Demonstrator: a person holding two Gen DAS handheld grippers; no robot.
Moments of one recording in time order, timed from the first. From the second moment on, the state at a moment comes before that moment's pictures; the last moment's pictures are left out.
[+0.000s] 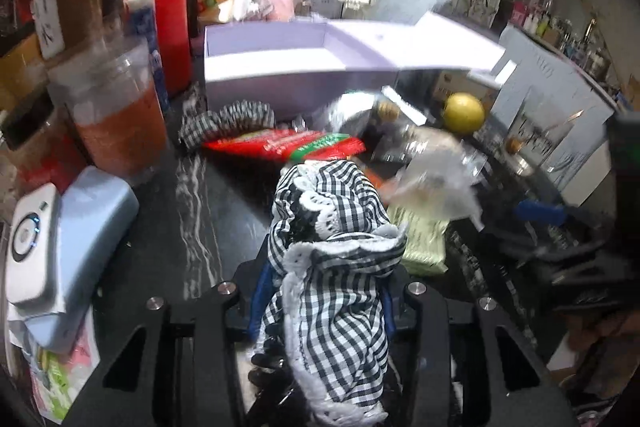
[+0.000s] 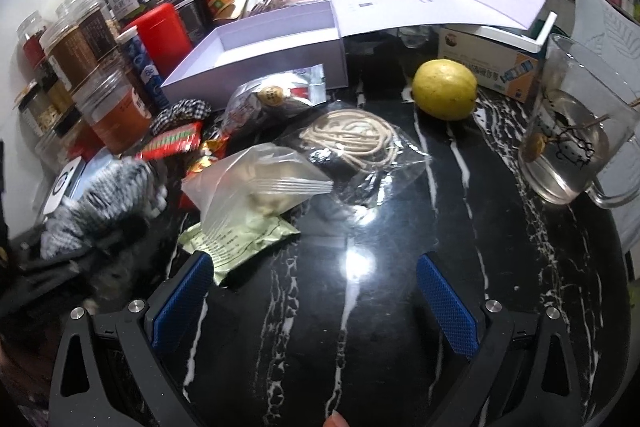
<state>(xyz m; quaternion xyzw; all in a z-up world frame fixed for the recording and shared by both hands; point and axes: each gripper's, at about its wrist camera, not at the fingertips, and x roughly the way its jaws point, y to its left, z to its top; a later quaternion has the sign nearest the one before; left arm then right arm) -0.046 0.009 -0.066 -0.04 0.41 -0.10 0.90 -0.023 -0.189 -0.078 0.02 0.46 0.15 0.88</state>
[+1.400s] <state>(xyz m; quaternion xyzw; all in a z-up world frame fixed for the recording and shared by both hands) -0.047 0.036 -0.048 -0.10 0.39 -0.09 0.91 0.020 -0.154 -0.087 0.04 0.42 0.25 0.87</state>
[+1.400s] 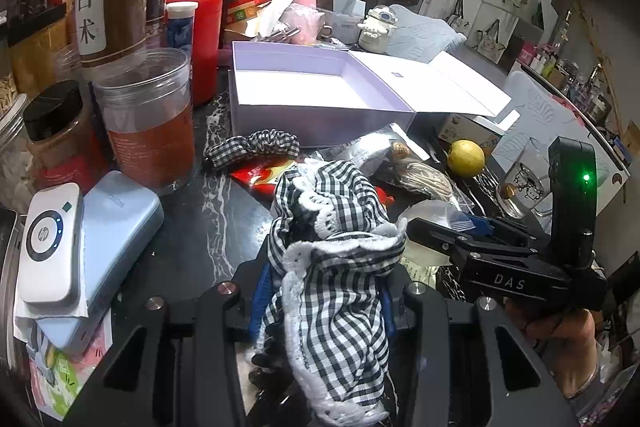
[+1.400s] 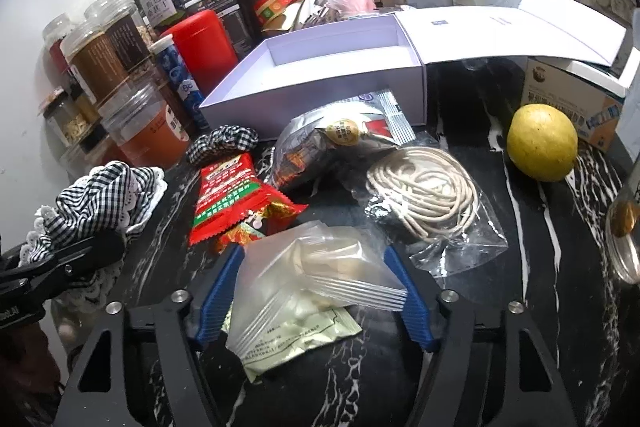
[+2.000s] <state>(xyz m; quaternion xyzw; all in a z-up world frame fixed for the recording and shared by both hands) -0.075 0.024 -0.040 -0.09 0.38 -0.09 0.92 -0.035 -0.179 -0.081 0.06 0.42 0.23 0.87</state>
